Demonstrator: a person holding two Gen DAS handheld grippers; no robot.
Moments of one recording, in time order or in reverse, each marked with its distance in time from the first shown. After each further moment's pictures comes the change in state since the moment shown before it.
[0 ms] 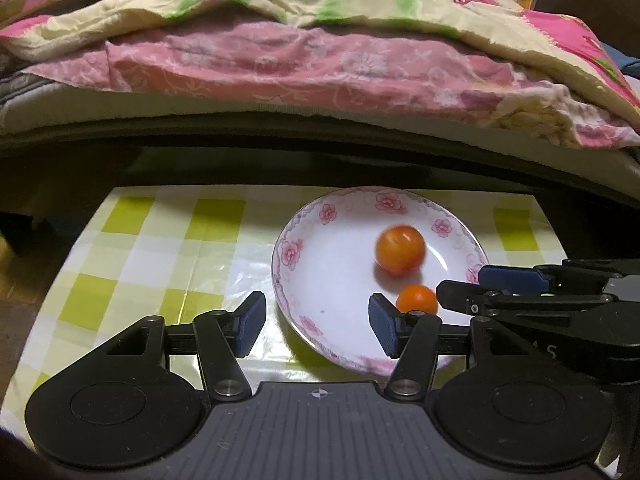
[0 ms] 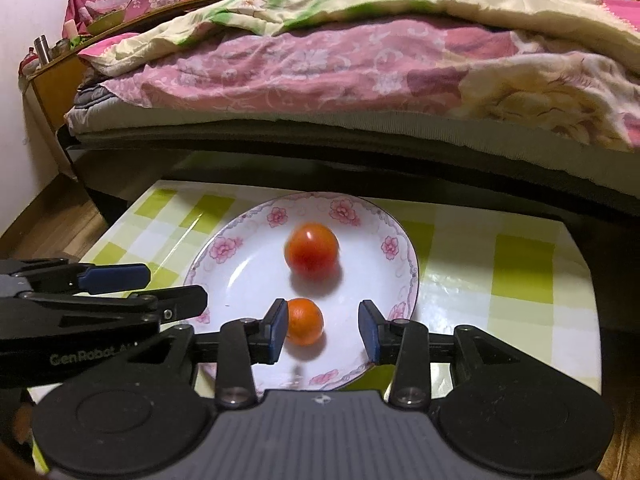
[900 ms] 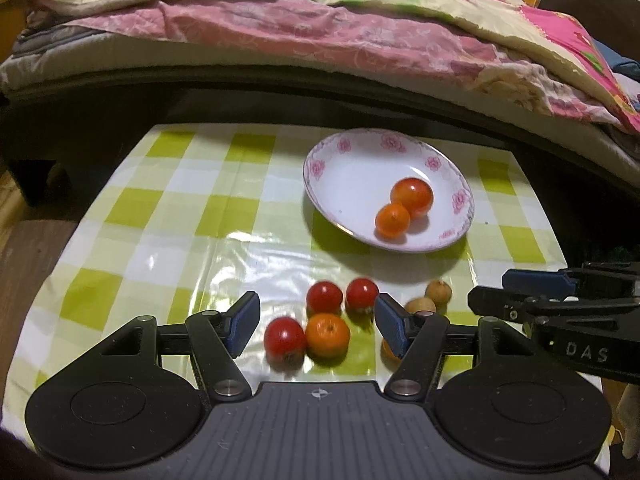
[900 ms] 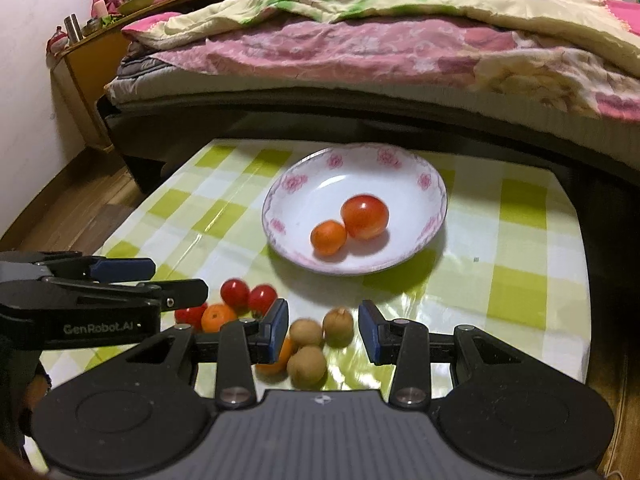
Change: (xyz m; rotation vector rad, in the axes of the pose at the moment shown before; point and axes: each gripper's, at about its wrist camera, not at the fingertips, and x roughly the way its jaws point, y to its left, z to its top) left arm -0.065 0.019 -0.060 -0.052 0.065 -0.025; right arm -0.071 0.039 -0.055 -0.028 0.060 0.043
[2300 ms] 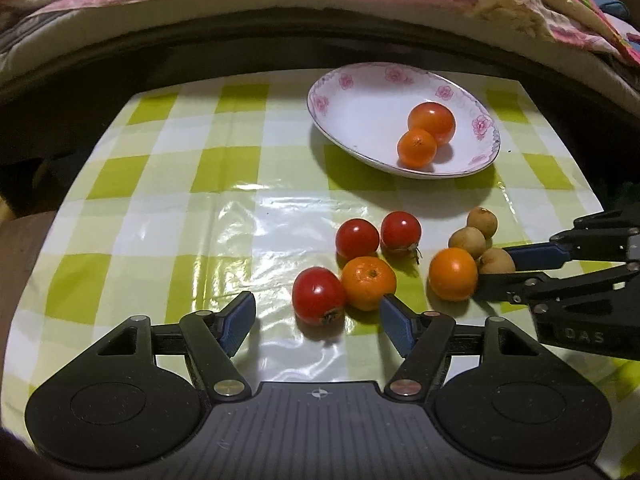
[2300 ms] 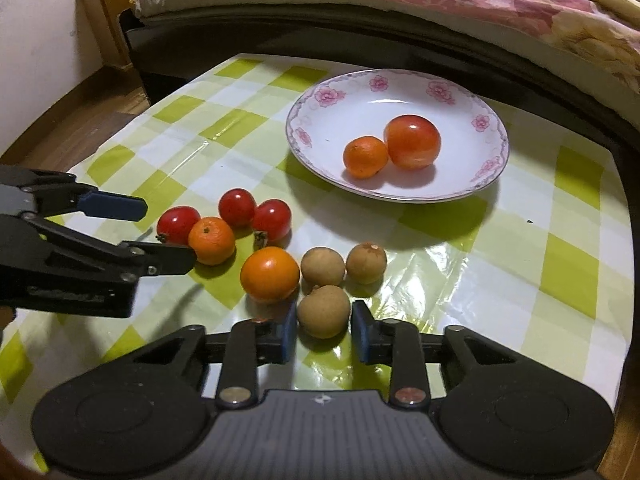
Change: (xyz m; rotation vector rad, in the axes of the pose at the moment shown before) left arm 0.043 0.018 -0.022 0.128 0.085 -0.009; right arm 0.054 0.014 -0.025 -0.163 0.148 0.009
